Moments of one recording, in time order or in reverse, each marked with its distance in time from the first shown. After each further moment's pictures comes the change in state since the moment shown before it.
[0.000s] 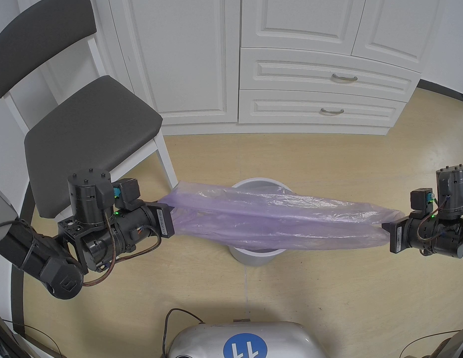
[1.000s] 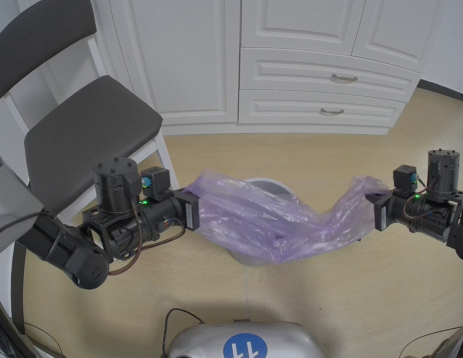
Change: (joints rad) left arm -0.057 0.104 -0.150 -0.016 -0.045 0.173; right arm -0.003 0.135 -0.045 -0.308 0.094 -0.256
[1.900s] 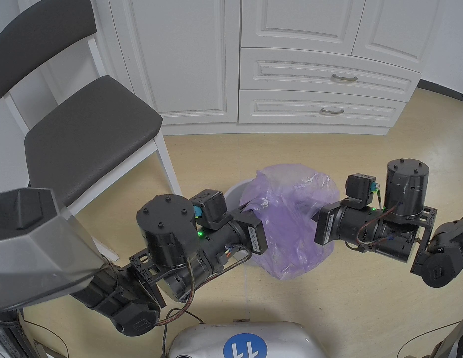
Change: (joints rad) left arm -0.292 0.126 0.019 -0.346 0.148 -0.226; right arm 0.310 0.149 -0.016 -0.253 0.094 0.469
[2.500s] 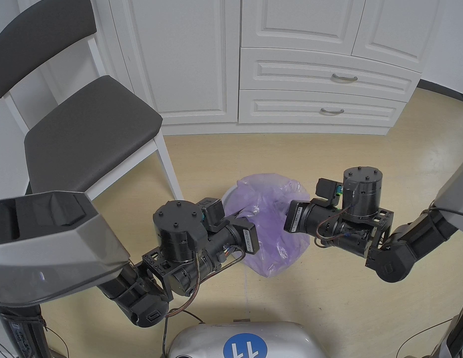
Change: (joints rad) left arm 0.061 0.118 -0.041 -0.001 -0.005 0.000; right arm -0.026 0.279 -0.134 -0.149 0.000 0.191
